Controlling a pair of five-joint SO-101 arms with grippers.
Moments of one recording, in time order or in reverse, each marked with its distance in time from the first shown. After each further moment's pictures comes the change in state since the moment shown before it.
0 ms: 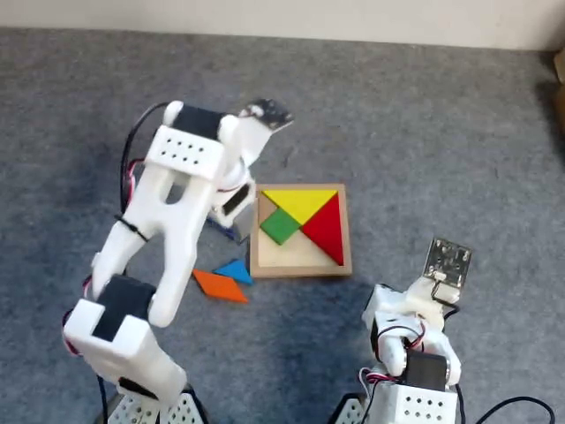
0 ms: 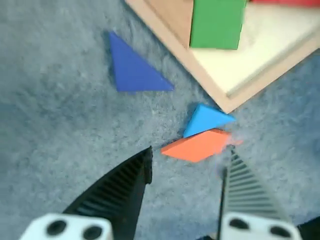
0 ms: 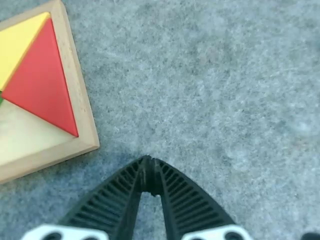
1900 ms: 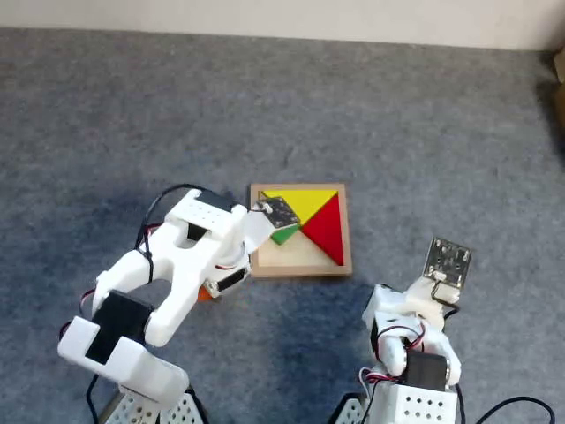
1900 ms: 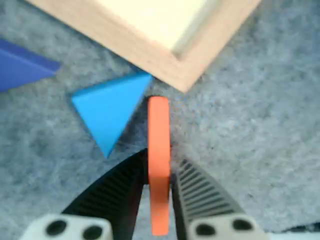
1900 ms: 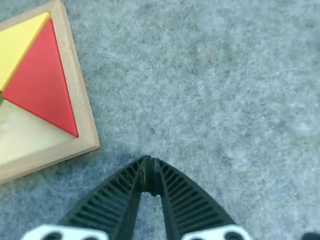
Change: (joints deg) left arm 3.2 -4.9 44.4 -28.0 -10.3; right arm 0.0 0.0 0.0 0.0 0.0
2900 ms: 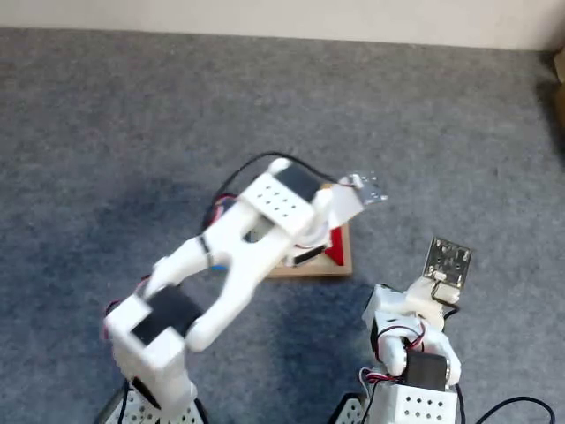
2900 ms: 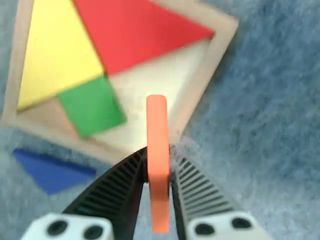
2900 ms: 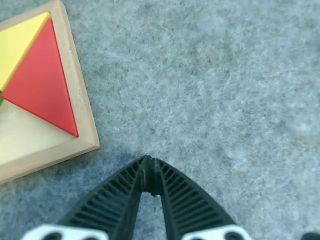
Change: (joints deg) left arm 19.6 9.9 -35.3 12.2 8.4; right arm 0.0 0.0 0.0 0.0 0.0
